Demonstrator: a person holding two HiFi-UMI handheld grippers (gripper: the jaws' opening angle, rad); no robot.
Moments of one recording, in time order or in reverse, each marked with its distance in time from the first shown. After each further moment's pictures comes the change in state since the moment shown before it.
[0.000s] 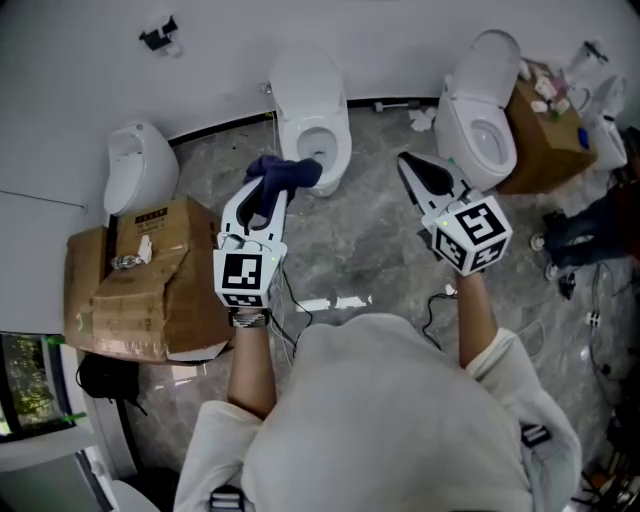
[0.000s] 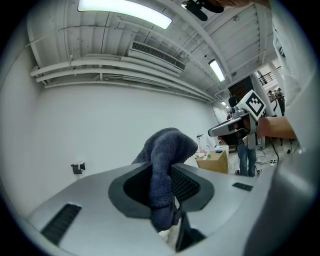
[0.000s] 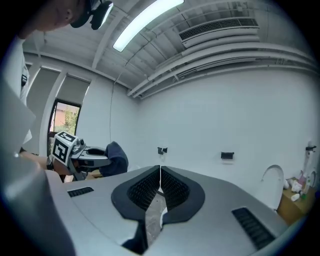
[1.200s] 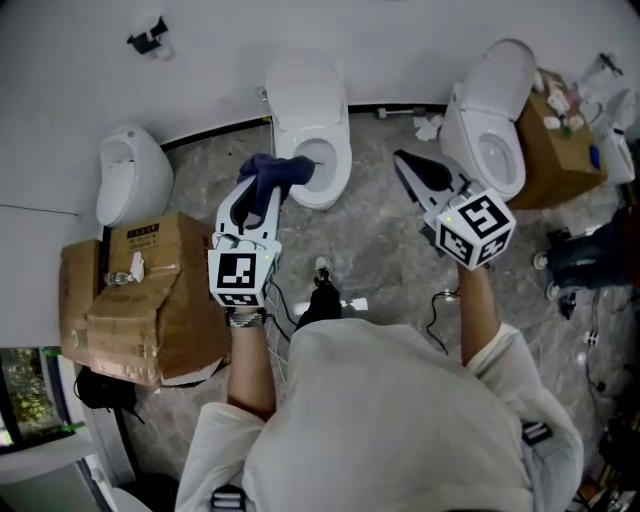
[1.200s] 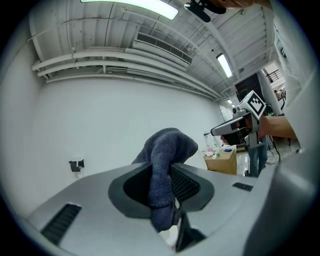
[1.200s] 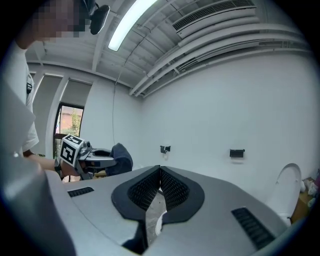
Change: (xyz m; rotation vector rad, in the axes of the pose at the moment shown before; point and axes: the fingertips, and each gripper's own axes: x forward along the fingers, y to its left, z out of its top) left arm 0.114 0.050 -0.036 -0.026 0.035 0.048; right arm 0.099 -0.081 -0.022 0.013 0.019 0.120
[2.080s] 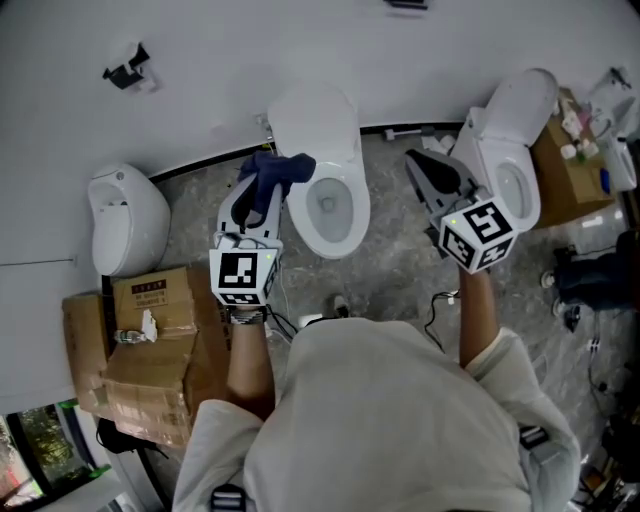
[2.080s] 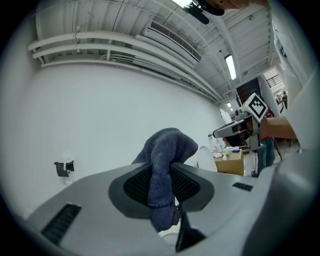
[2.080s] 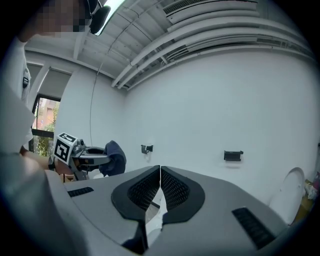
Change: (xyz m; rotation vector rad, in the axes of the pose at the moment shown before) left arm 0.202 0.169 -0.021 -0.021 -0.030 -0.071; right arm 0.207 -0.138 0.017 0.007 0.014 -0.160
